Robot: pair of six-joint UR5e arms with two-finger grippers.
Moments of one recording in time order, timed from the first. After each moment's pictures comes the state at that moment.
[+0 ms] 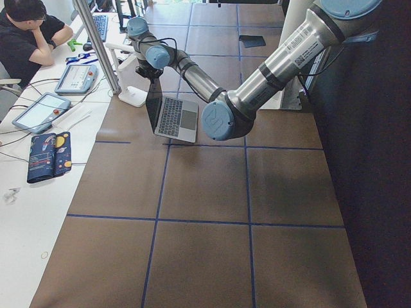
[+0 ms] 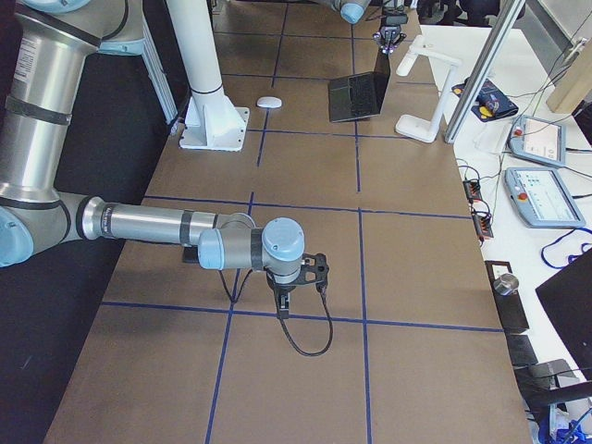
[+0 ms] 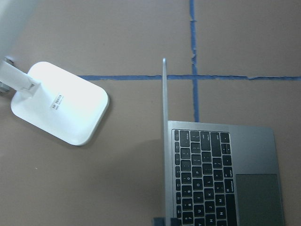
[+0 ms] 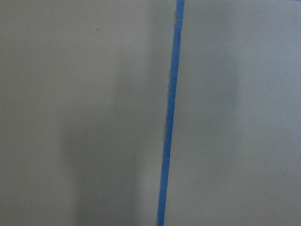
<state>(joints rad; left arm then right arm) -1.05 -2.46 -1.26 -1.79 -2.35 0.62 1.48 -1.89 1.81 -1.45 2.38 0.02</state>
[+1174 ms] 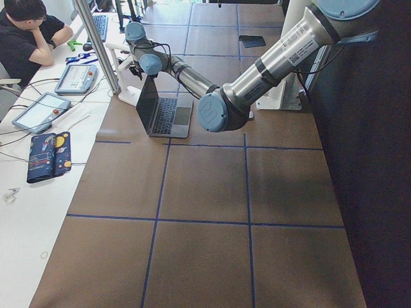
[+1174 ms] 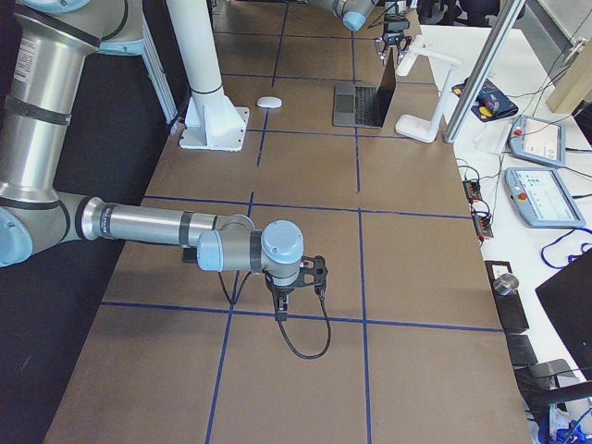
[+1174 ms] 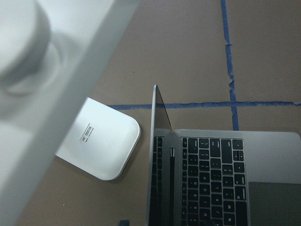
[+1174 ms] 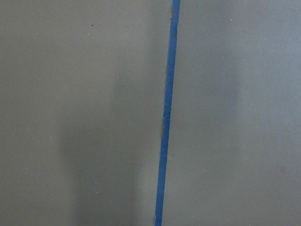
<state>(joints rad) -1.05 -2.34 -1.36 -1.93 -2.34 0.58 1.48 -1.89 1.81 -1.45 2.38 0.02</state>
